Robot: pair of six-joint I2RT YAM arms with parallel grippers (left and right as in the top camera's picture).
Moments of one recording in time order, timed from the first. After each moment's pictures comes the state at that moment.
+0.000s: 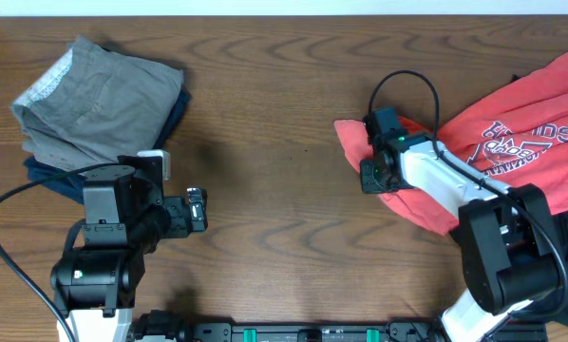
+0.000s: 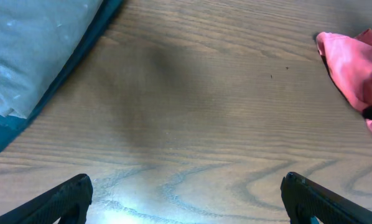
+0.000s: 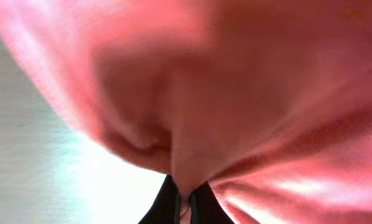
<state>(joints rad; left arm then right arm) 0.00 0.82 0.89 -0.95 0.19 -0.12 0.33 1.82 1.05 -0.65 0.00 0.27</state>
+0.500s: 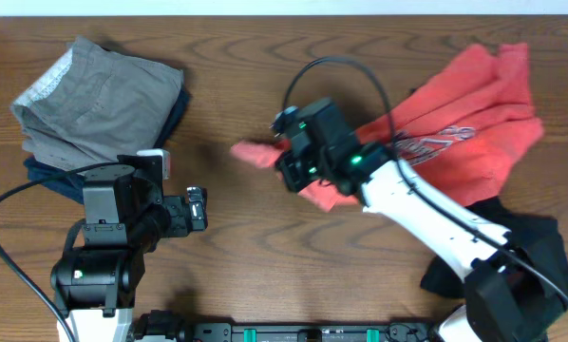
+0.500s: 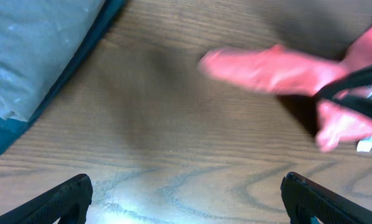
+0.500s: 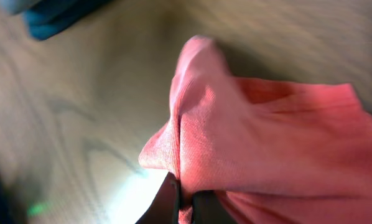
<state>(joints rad) 0.00 0.82 0.89 -0.94 0.19 -0.11 0.69 1.70 1.18 -0.38 -0.31 0.19</state>
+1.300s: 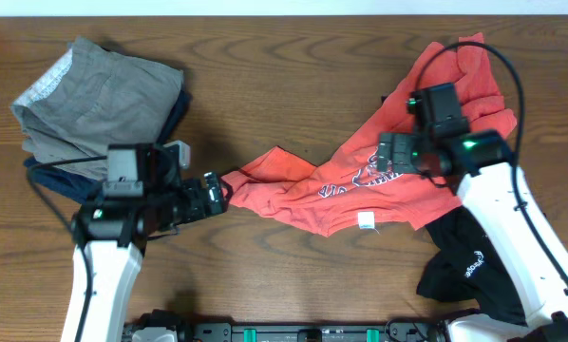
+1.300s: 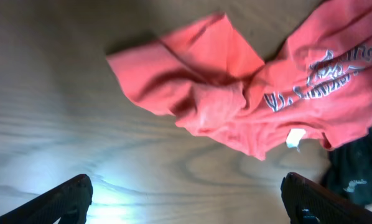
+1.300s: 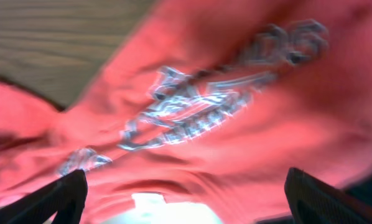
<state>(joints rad) -0.02 1.09 0.89 -0.93 0.44 -0.30 0.25 1.43 1.18 -0.91 0.07 0.33</state>
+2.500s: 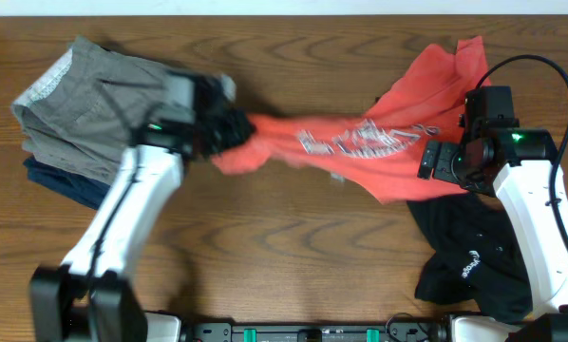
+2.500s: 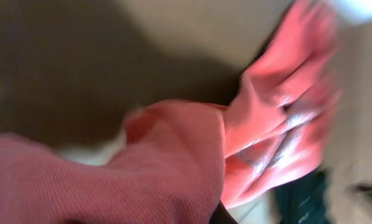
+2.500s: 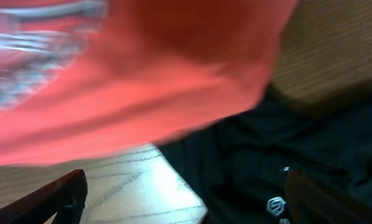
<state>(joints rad) -0.15 1.54 1.20 -0.56 0.49 -0.49 0.02 1.43 1.18 -1.07 0.08 0.32</state>
